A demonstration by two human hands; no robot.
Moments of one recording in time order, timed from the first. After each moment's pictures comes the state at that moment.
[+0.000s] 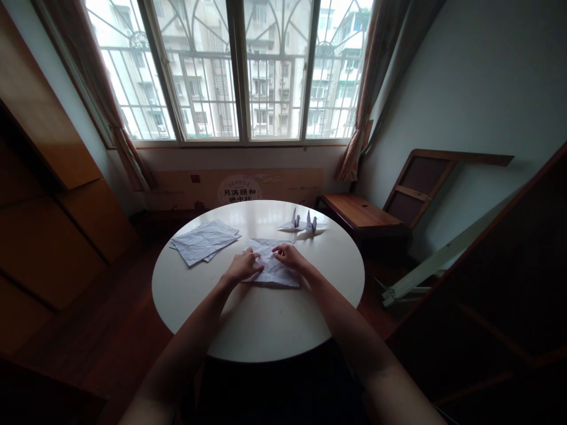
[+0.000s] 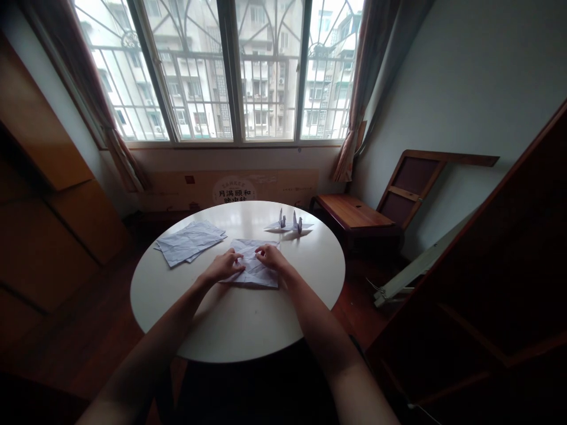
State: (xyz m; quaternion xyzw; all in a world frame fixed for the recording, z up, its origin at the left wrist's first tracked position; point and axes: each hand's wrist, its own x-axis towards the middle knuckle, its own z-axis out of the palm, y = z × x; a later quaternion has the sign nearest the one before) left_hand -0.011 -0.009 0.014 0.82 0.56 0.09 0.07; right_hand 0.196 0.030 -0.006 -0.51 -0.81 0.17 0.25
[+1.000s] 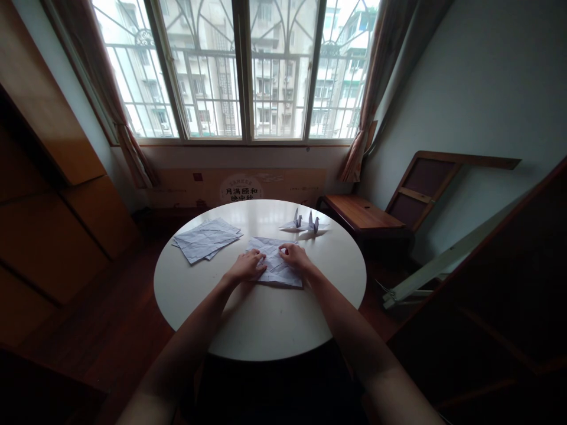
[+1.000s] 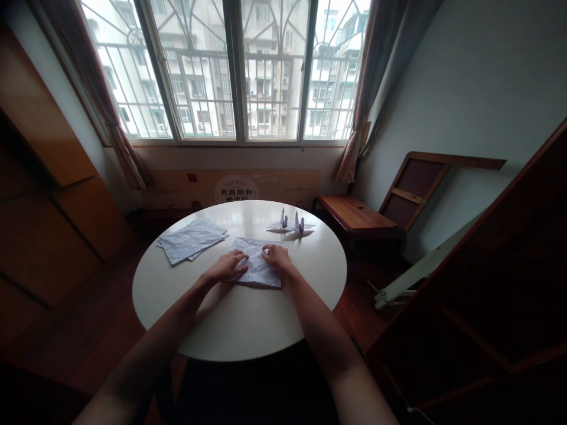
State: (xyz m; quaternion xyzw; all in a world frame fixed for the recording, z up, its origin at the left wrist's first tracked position) left_hand -0.009 -0.010 0.010 0.84 0.53 0.06 0.08; right_hand 0.198 0.026 0.003 -0.61 -0.76 0.12 0.19
